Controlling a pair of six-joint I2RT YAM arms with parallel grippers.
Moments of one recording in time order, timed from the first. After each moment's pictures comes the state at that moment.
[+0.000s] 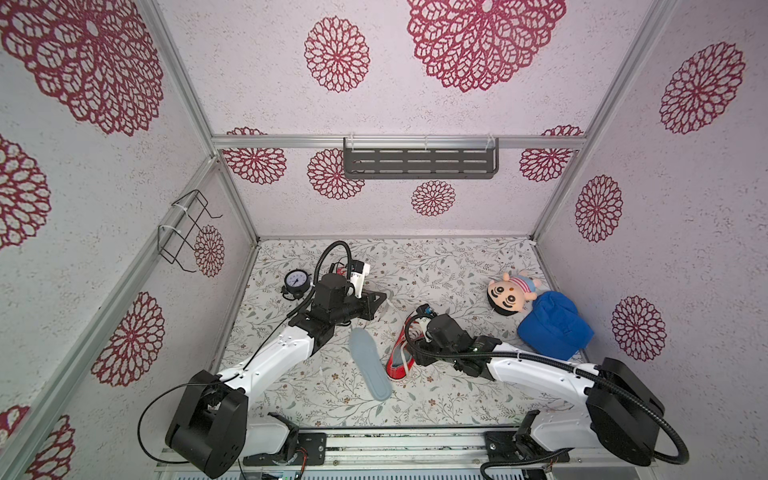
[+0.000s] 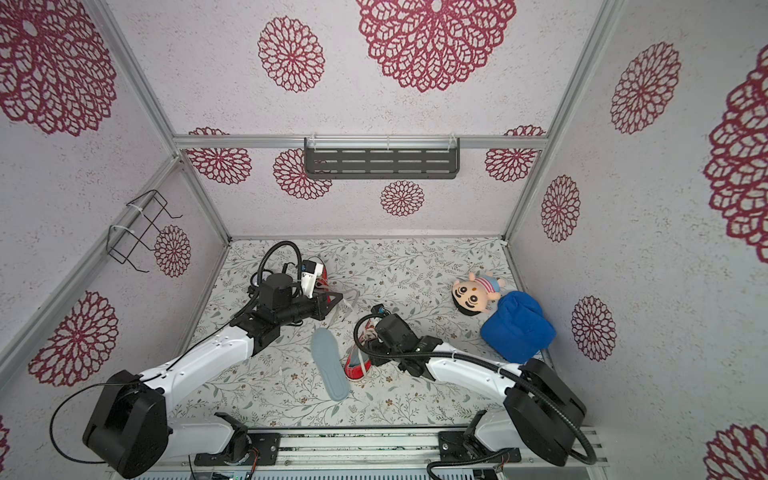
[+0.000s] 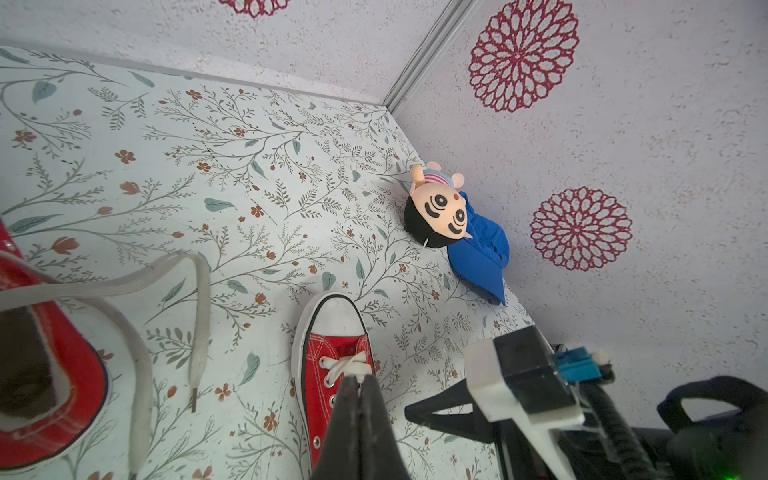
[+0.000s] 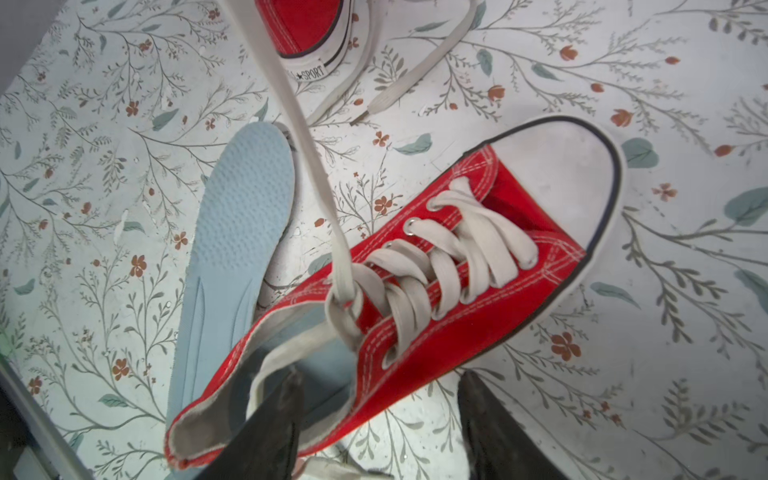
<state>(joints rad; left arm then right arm) -0.48 1.33 0.81 0.11 0.40 -0.43 0.90 1.37 0.73 -0.18 0.07 0.43</state>
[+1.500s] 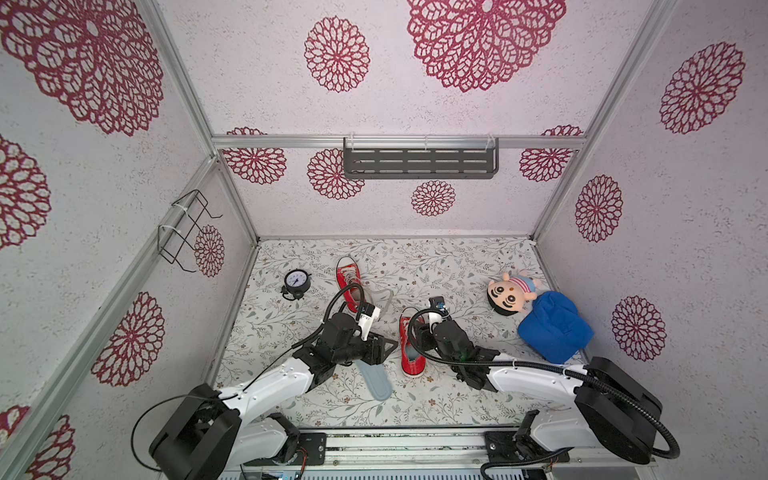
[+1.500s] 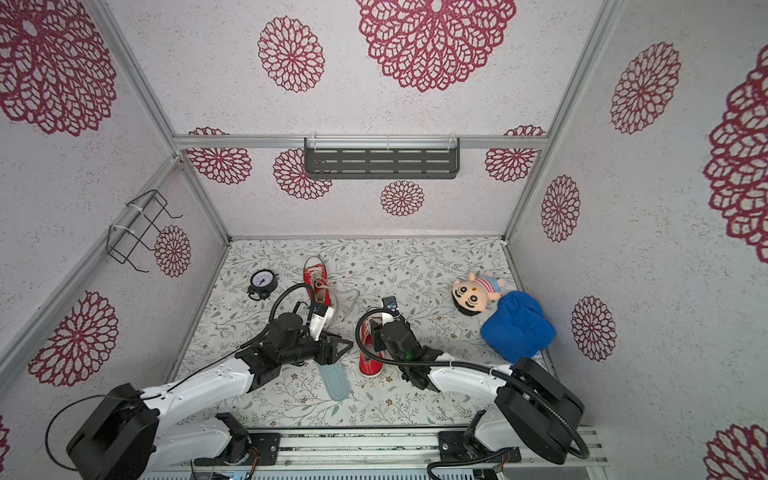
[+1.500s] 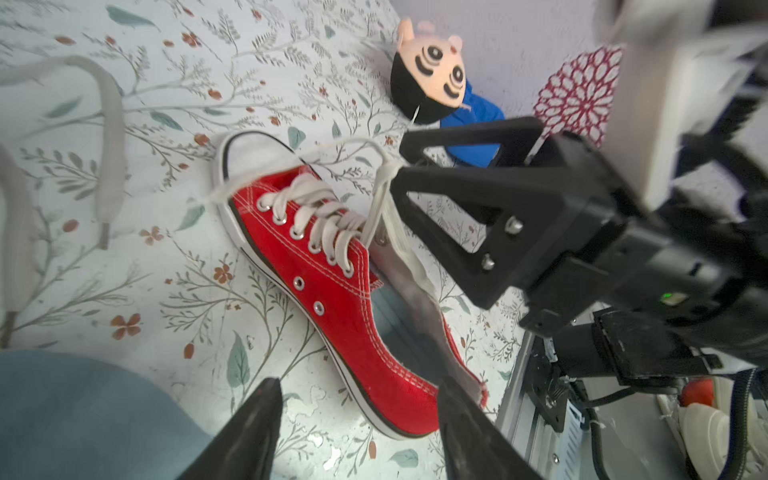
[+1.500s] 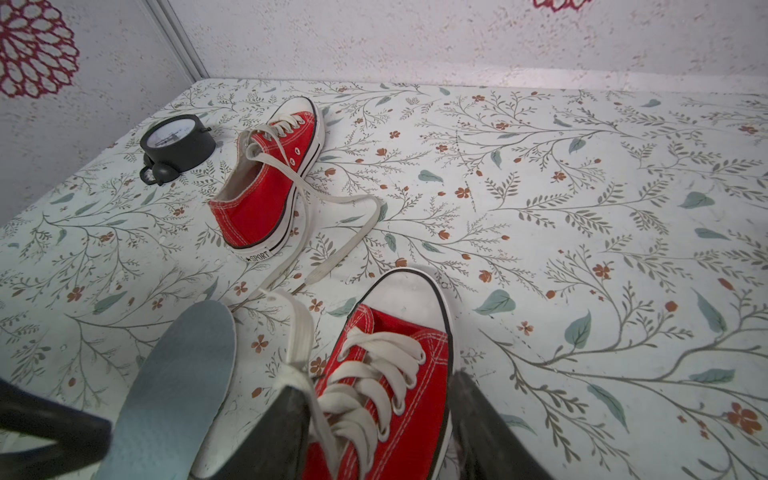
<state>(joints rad) -0.68 1.28 0.52 0.19 0.37 -0.43 0.91 1.35 0.56 0.34 0.43 0.38</state>
